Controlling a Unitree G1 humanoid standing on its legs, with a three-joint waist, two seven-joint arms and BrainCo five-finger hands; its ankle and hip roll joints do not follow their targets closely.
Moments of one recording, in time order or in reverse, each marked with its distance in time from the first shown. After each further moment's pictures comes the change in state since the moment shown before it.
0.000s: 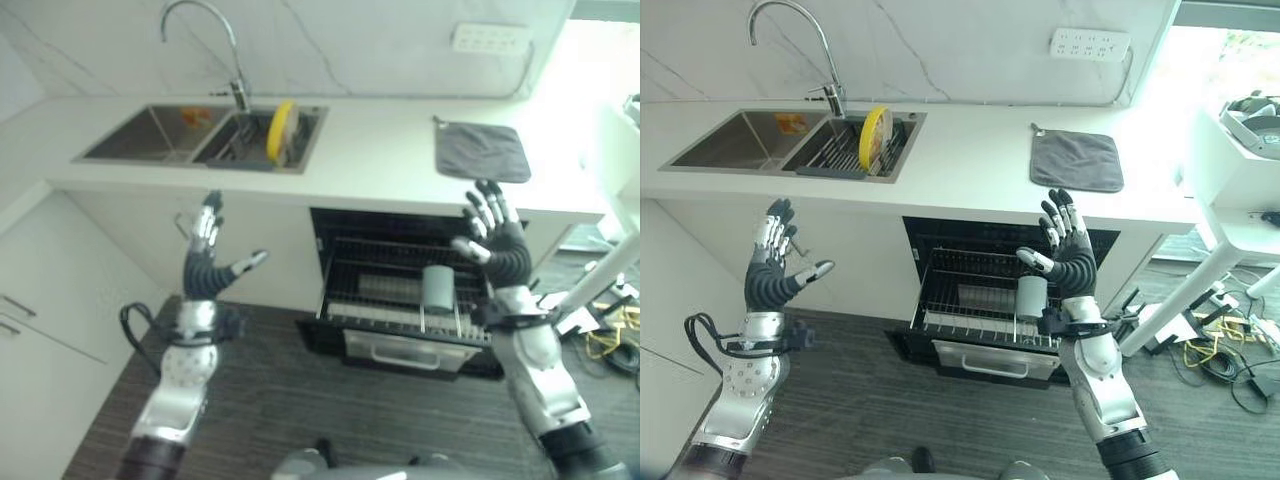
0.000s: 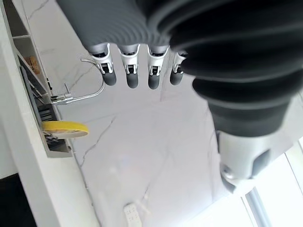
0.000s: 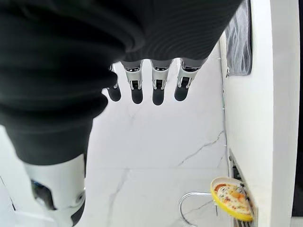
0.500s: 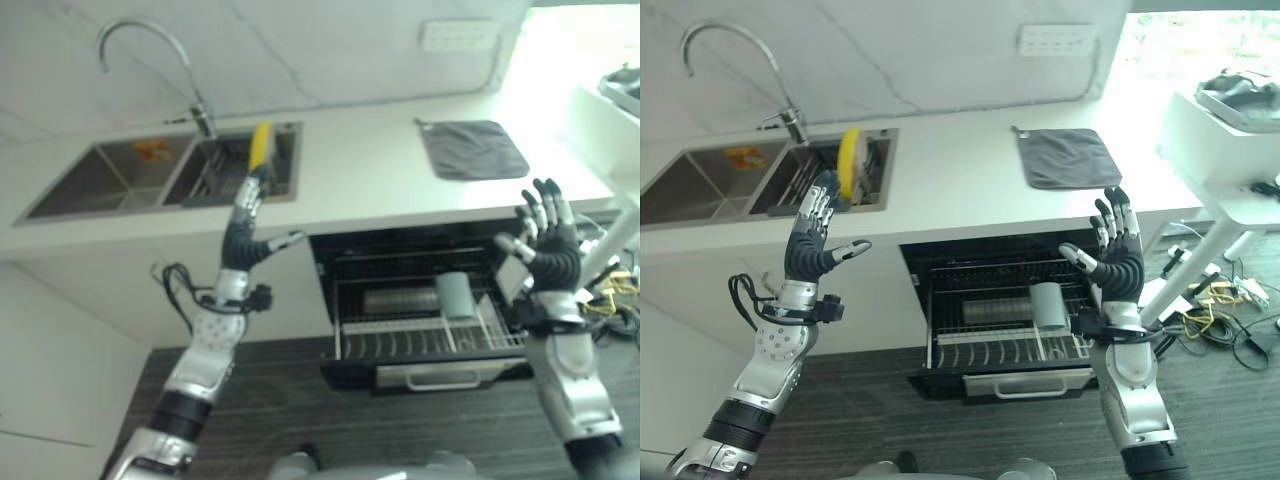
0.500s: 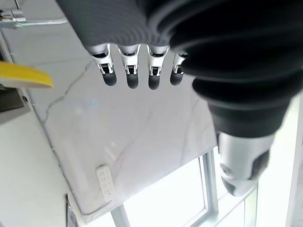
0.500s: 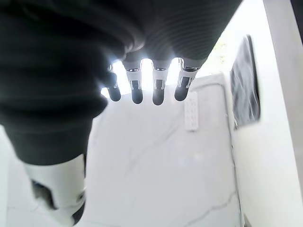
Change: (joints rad) left arm -0.223 0.012 -0.099 0.095 -0.030 -0.019 -0.092; right arm 0.100 0.055 -0.120 -0.050 -0.013 -0.038 -0.045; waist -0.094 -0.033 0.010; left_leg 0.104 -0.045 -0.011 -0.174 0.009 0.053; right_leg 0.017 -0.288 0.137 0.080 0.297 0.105
